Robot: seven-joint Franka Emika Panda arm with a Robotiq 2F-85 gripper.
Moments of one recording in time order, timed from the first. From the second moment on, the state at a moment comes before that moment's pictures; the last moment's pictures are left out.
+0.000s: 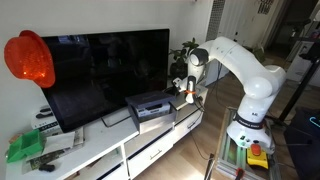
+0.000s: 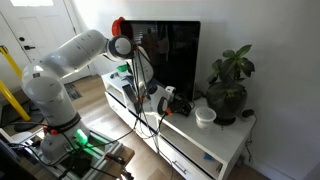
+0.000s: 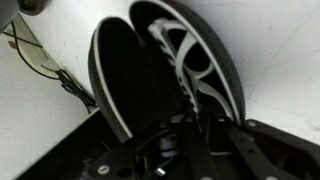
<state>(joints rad) -0.35 1.16 -0.34 -1.86 -0.47 3.85 -0.50</state>
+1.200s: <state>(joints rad) -0.35 1.16 -0.34 -1.85 -0.47 3.88 -0.49</state>
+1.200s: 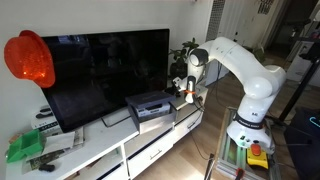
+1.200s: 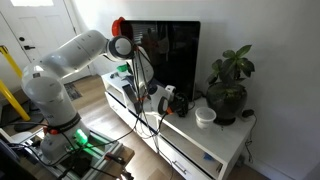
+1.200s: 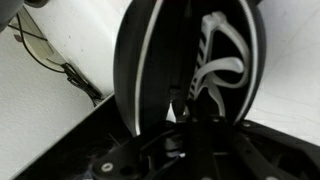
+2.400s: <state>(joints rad) -0.25 1.11 -0.40 -1.86 -0.38 4.06 -0.48</state>
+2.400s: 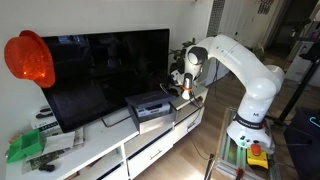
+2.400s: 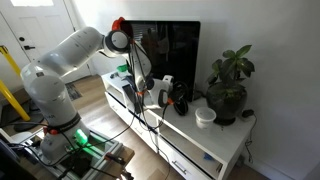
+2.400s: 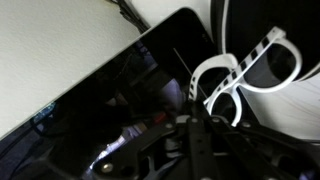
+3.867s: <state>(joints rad) -0.23 0.77 -0.55 -2.35 -0.38 4.07 -0.65</state>
